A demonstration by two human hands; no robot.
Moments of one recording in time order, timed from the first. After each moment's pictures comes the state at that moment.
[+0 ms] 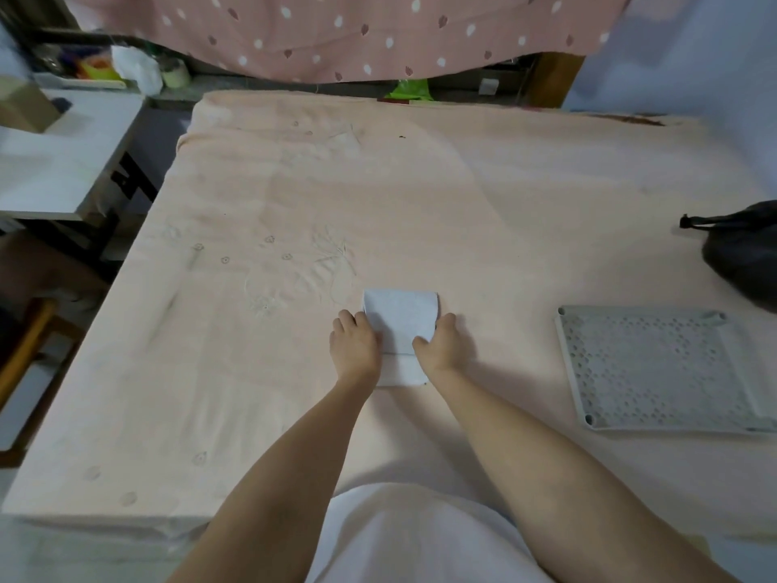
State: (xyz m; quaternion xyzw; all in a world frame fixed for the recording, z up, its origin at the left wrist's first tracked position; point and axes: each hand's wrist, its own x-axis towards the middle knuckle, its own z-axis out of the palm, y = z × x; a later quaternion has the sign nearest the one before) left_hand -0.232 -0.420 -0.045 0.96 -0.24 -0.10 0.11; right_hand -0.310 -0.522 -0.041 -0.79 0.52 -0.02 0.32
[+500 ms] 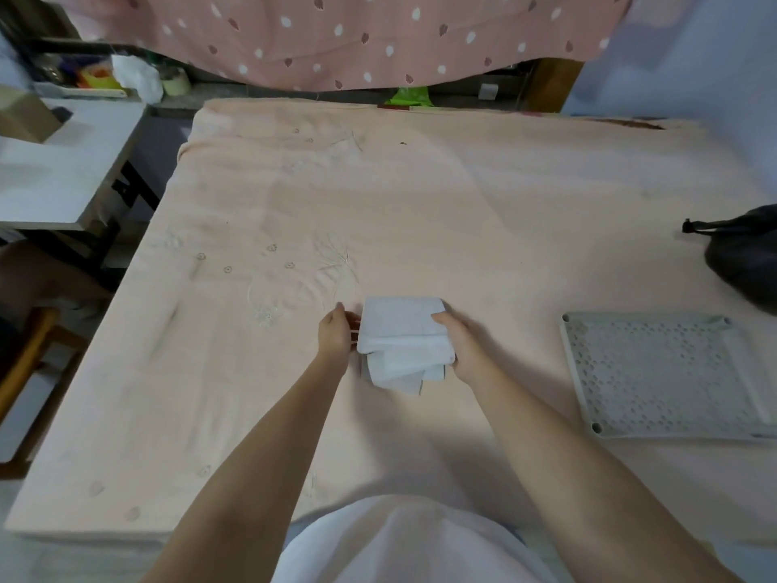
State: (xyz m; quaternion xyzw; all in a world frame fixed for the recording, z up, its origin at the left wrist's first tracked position) left_hand -0.185 -0.412 -0.020 0.72 0.10 -0.33 0.61; right_hand -0.308 -0.552 -0.016 -0.43 0.52 -0.06 0.73
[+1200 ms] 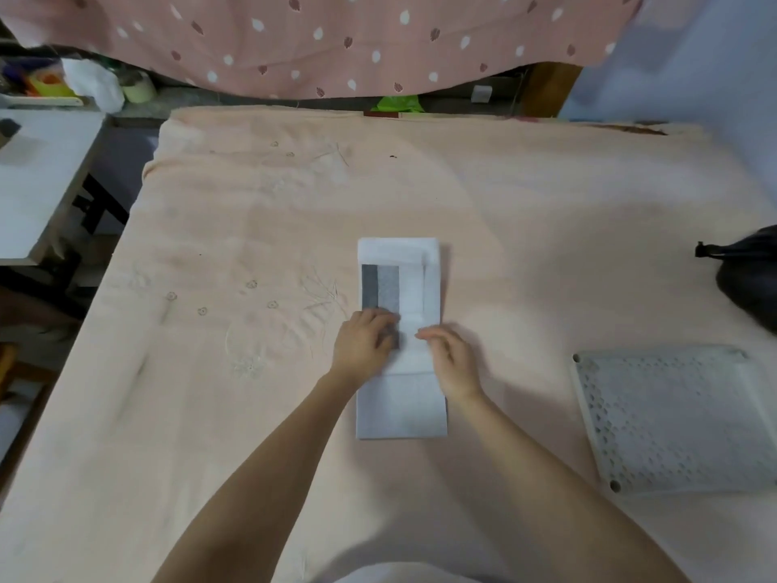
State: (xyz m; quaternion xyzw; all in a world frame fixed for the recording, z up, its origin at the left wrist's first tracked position) left_hand -0.140 -0.472 -0.039 0.85 -0.42 -0.16 0.27; right_hand -0.271 -0.577 -0.036 -0.76 0.37 -0.19 0.50
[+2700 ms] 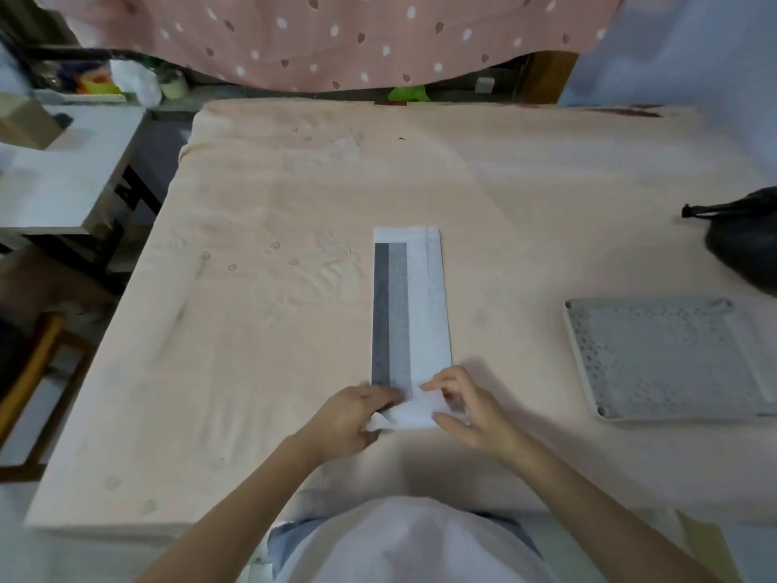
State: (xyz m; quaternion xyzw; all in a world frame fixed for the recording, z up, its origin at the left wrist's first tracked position) left_hand -0.250 -0.318 -0.020 0.74 -0.59 -0.26 0.20; right_hand -0.418 -0.499 -0.014 -0.84 0.18 0.02 0.51
